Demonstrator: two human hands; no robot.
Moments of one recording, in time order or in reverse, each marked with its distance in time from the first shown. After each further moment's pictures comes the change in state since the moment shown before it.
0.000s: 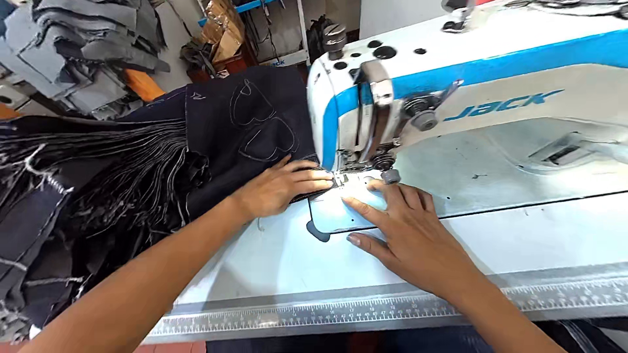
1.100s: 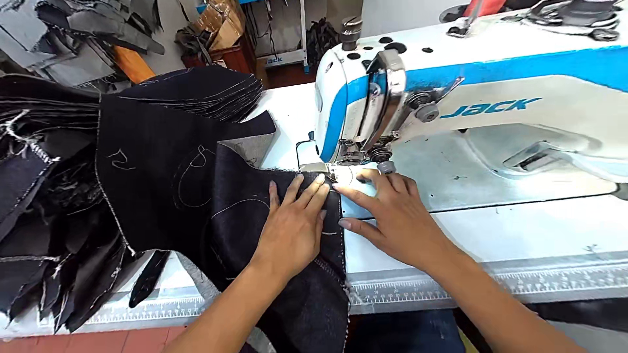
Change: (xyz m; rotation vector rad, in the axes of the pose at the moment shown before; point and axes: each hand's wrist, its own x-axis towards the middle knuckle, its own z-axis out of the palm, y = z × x) left_hand 0.010 0.116 0.049 0.024 0.177 -0.694; right_hand 0.013 0.014 -0.005 -0.019 -0.009 -0.086
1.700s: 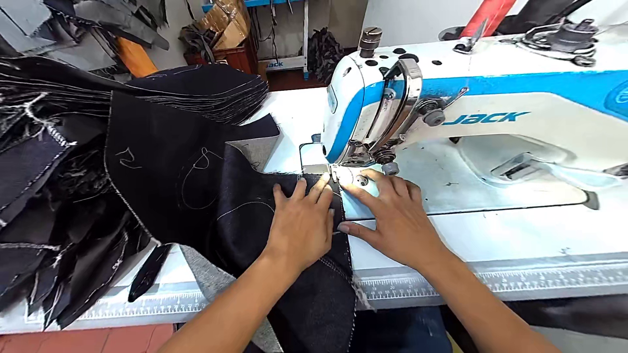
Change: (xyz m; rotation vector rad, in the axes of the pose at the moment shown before) left_hand 0.010 0.014 -0.008 0.113 -0.049 -0.024; right_hand -0.003 -0.004 0.000 -0.099 -0.007 0.095
